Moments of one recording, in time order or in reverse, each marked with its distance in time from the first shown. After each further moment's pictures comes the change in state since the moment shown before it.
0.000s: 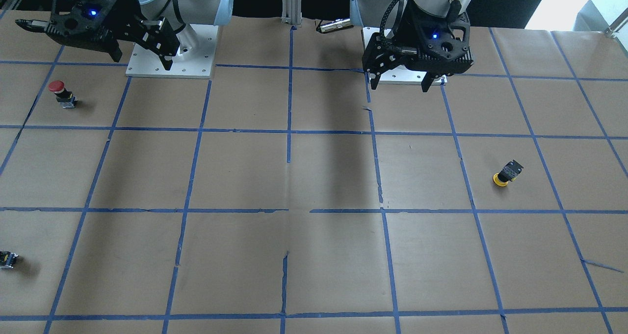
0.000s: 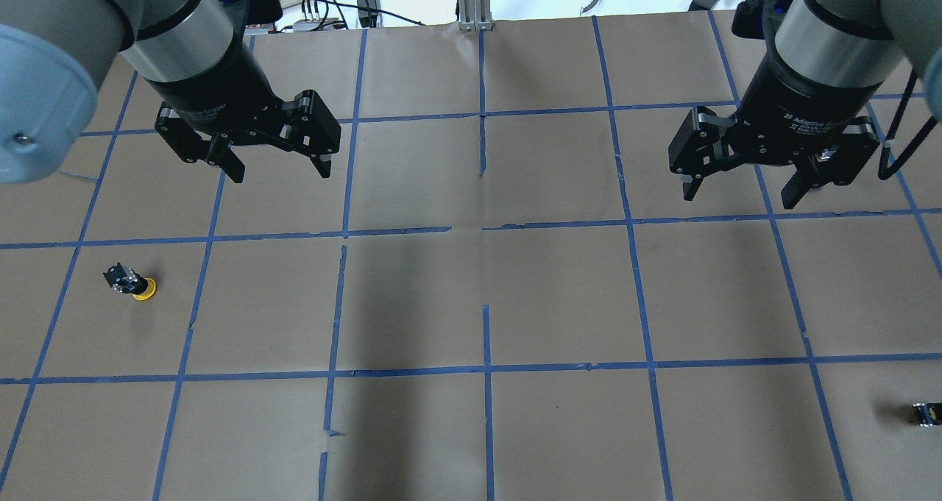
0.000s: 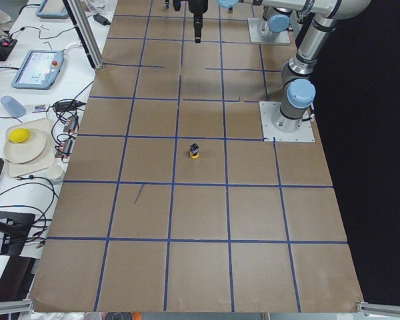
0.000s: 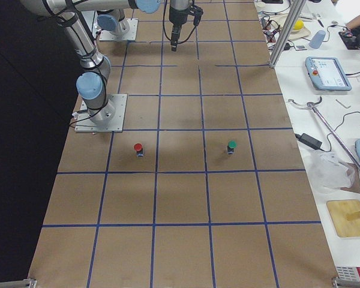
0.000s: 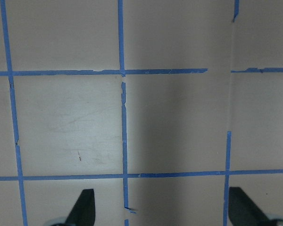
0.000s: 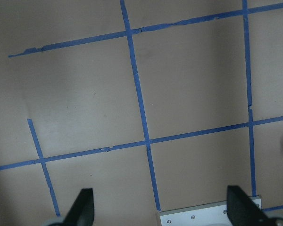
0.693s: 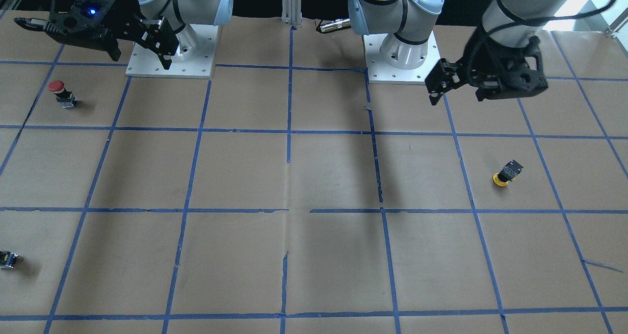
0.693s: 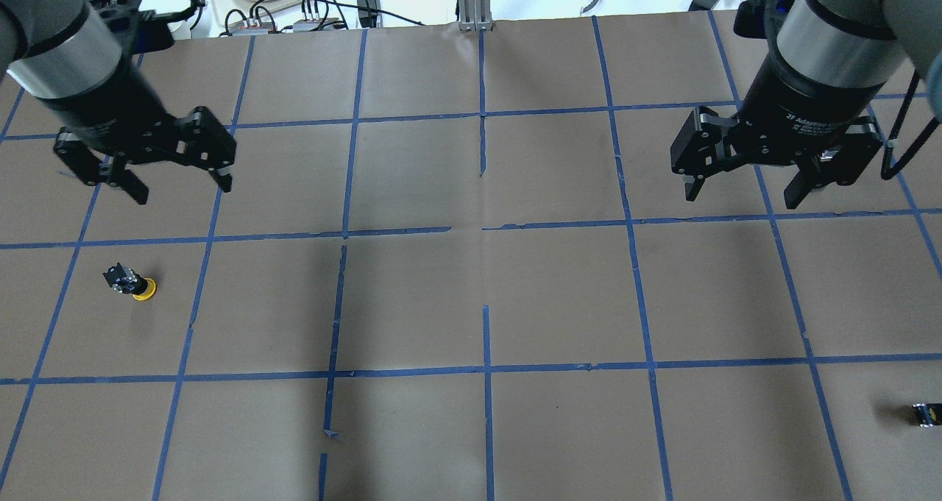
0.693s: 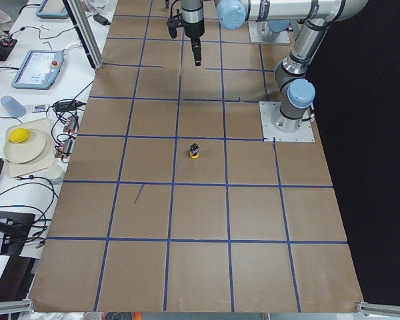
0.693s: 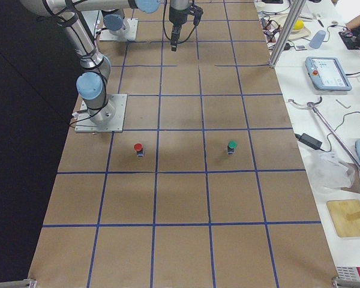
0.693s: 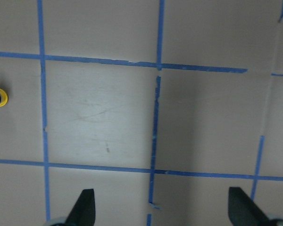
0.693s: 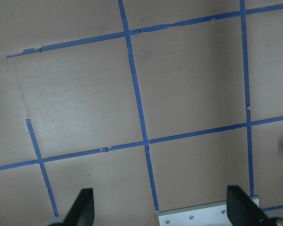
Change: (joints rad) left arm 0.312 0.004 -0.087 -0.029 0.060 0.151; right arm 0.000 -0.003 0.000 0.000 -0.005 0.000
